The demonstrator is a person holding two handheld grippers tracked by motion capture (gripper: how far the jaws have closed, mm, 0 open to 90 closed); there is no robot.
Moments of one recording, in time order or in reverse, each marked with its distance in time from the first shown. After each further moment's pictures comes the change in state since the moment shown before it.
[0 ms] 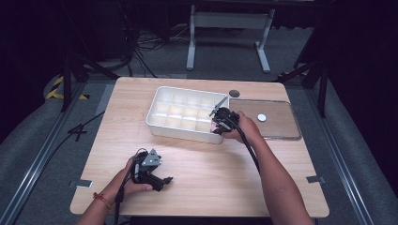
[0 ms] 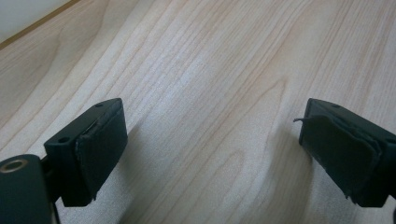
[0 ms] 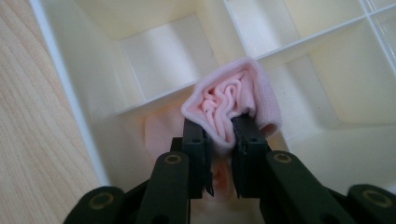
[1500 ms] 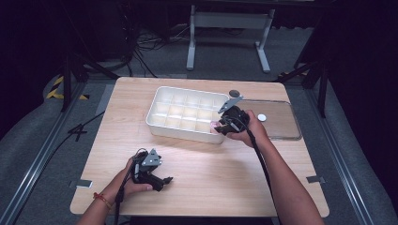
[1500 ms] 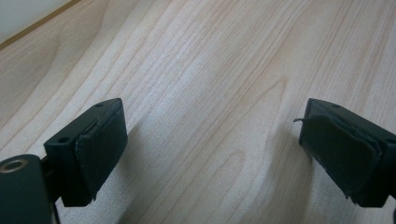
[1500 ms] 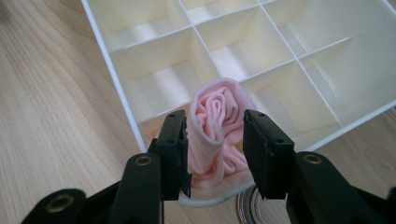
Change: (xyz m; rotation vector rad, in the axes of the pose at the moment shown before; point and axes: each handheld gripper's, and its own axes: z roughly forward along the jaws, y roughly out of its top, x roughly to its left) left arm 0.000 0.000 0.000 -0.001 -0.001 -0.003; right arm 0.010 -0.018 -0.042 -0.214 -0.054 0.027
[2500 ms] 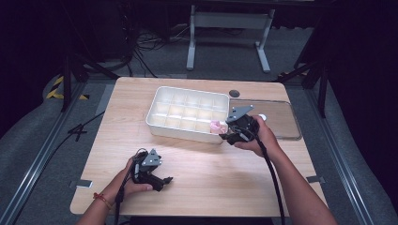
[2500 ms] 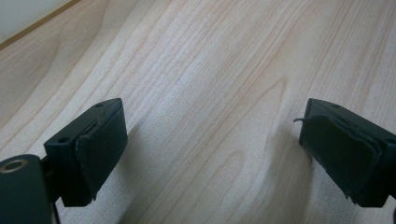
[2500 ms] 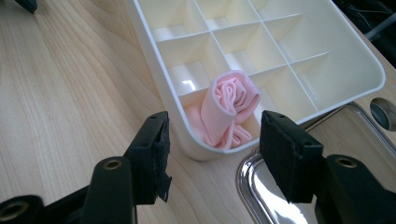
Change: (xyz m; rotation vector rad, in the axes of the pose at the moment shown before) left arm 0.000 0.000 0.000 0.000 0.001 0.003; right arm 0.024 -0.019 -0.037 -0.072 -0.052 -0.083
